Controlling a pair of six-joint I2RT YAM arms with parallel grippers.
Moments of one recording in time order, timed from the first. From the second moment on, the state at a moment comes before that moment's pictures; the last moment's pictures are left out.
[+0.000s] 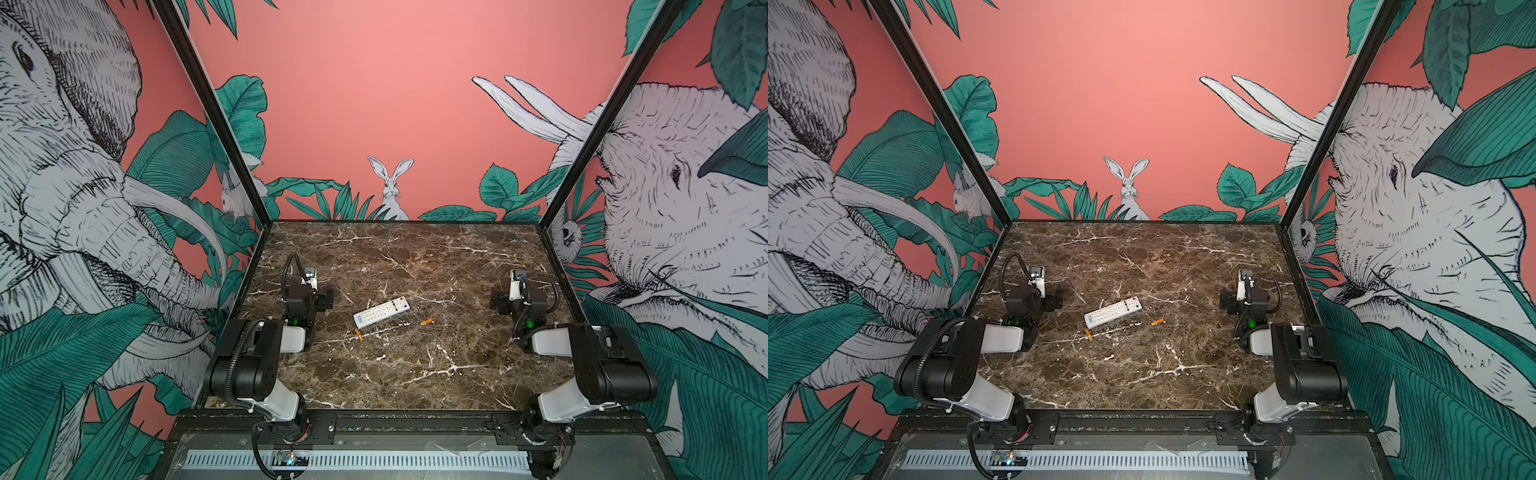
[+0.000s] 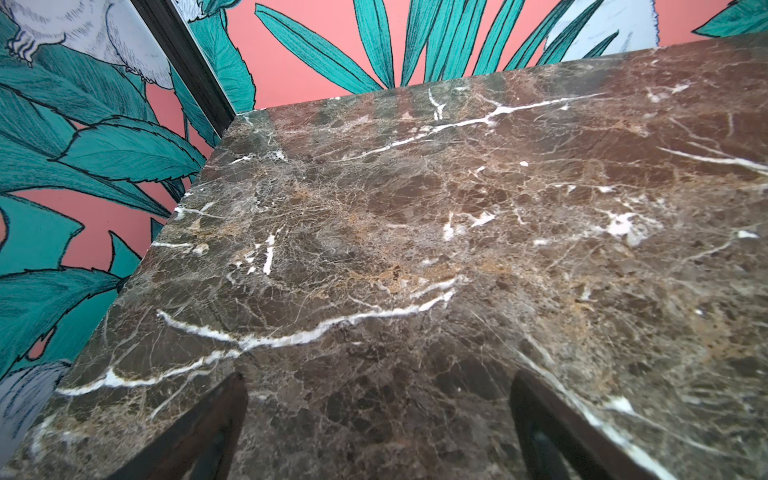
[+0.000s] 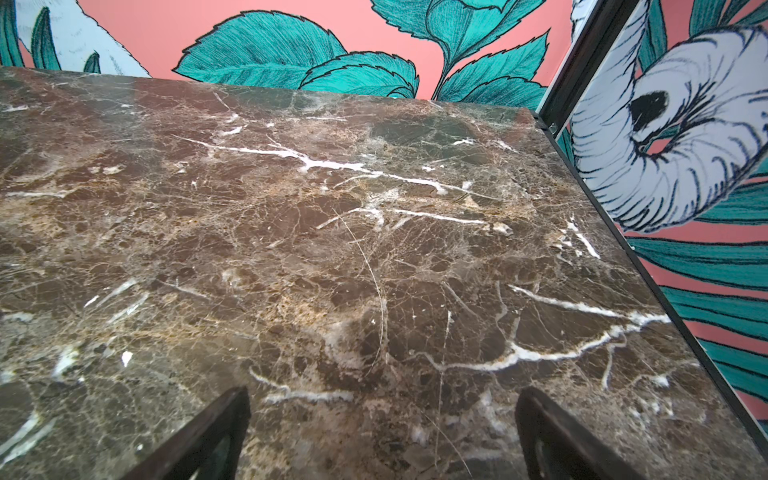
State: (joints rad) left arm -0.08 1.55 0.39 0.77 -0.14 0.13; right arm 0.00 1.54 0.37 0.76 0.02 -0.08
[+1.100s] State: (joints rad) left arm -0.08 1.50 0.53 0.56 -0.13 0.15; right arm 0.01 1.51 0.41 0.68 0.02 -0.09
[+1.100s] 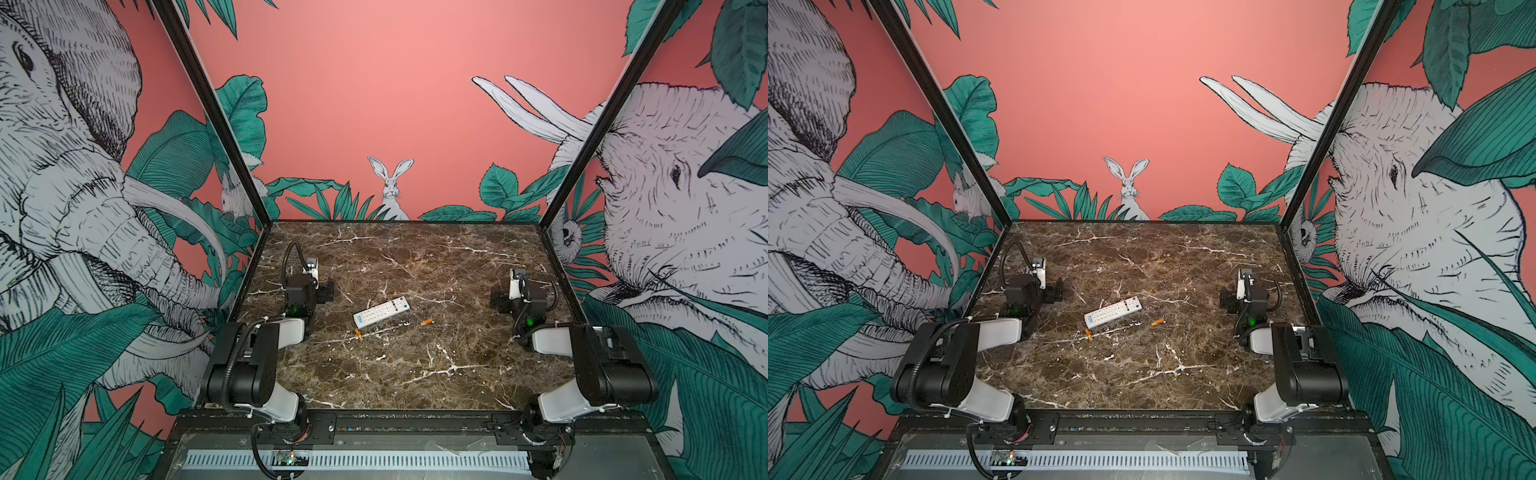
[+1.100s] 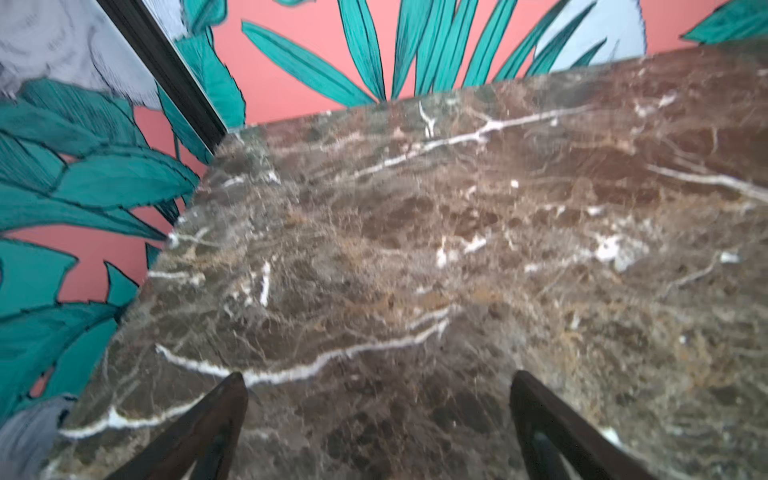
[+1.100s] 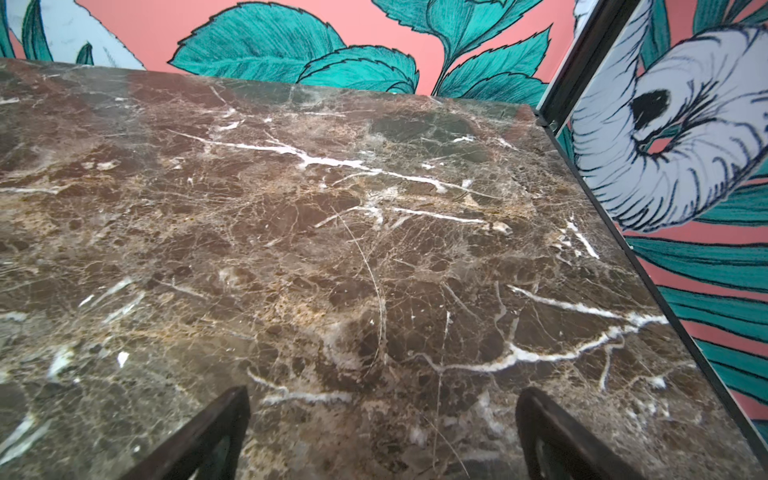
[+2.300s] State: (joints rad) left arm -0.47 1.51 0.72 -0.12 0.27 -0.13; right arm 0.56 1.14 0.72 -0.35 -0.07 0.19
